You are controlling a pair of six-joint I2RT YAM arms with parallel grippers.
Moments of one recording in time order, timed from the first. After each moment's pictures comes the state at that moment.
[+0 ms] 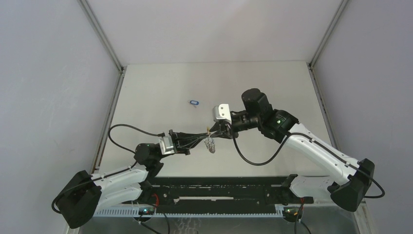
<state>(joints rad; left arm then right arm) -0.76 0.97 0.20 1.32 0.56 -0.07 0.80 1.19 1.18 -0.50 -0.77 -0.55</state>
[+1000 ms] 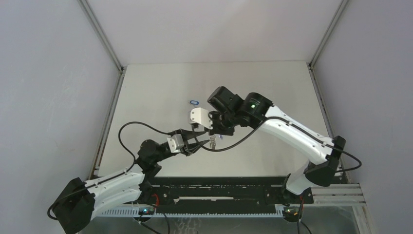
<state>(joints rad) -0.76 0.86 0.20 0.93 0.48 0.07 1.00 1.50 1.71 -1.20 -0.15 -0.60</state>
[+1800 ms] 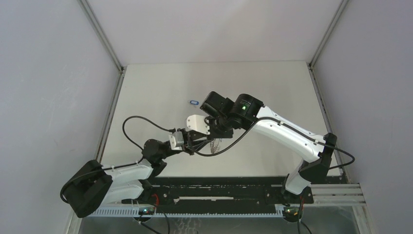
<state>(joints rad) -0.76 1.11 0.20 1.29 0.55 -0.07 1.07 1.61 1.81 -1.35 -0.03 -0.63</state>
